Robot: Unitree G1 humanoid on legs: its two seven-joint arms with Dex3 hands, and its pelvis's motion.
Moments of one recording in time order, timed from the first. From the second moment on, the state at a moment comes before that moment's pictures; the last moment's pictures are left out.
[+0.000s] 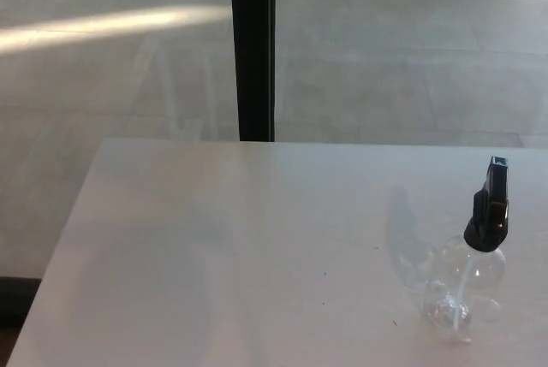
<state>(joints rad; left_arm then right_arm) 0.11 0.50 0.56 1.10 -0.19 -0.03 -0.24 0.31 -0.57 -0.52 0.79 0.11 -0.06 0.21</state>
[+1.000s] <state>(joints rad) 0.09 0.53 0.62 1.16 -0.28 -0.04 -0.33 -0.14 -0.92 -0.50 -0.08 0.24 0.10 0.30</state>
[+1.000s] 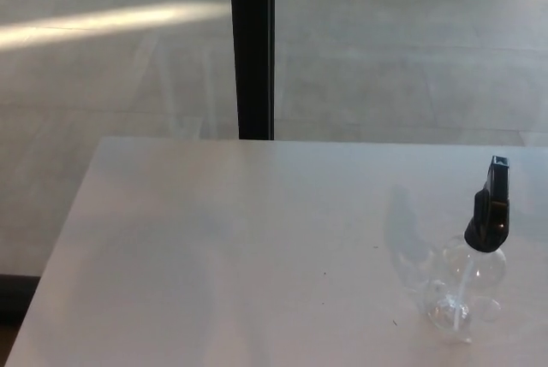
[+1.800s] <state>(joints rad) 0.09 0.54 0.58 1.17 -0.30 -0.04 -0.34 -0.35 -1.08 0.01 -0.03 0.02 -0.10 0.58</state>
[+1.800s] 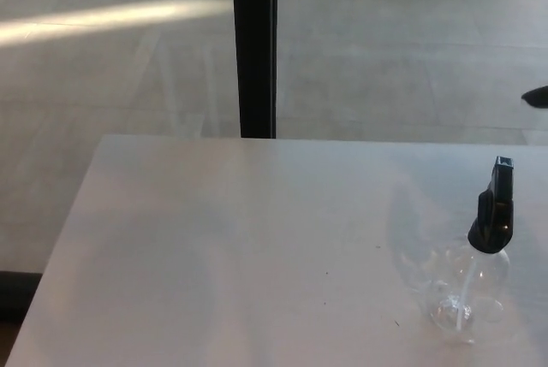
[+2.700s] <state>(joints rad) 0.09 0.54 0.57 1.18 -0.30 -0.05 -0.34 -0.55 -1.06 0.10 -0.13 -0.11 -0.14 0.70</state>
